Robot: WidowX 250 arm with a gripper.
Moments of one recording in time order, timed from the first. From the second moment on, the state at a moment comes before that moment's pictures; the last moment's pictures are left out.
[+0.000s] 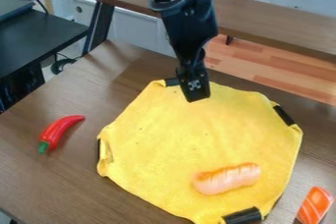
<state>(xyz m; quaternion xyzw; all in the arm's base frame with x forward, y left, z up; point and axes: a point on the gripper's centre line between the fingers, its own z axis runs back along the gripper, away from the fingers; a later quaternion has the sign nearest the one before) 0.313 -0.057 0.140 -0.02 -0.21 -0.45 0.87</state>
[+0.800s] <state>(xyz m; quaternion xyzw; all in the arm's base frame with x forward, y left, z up) 0.357 -0.023 0.080 -0.01 -0.20 -0.44 0.87</state>
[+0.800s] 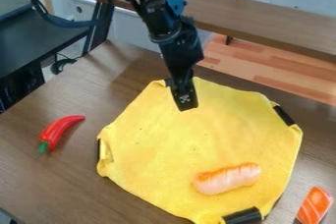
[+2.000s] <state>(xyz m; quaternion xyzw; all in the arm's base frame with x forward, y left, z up) 0.469 0.043 0.034 0.07 -0.21 -0.33 0.92</state>
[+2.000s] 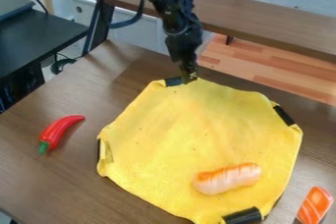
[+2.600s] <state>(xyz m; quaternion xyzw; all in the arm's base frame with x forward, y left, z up) 0.483 0.073 0.005 0.09 -0.18 -0.29 0.93</state>
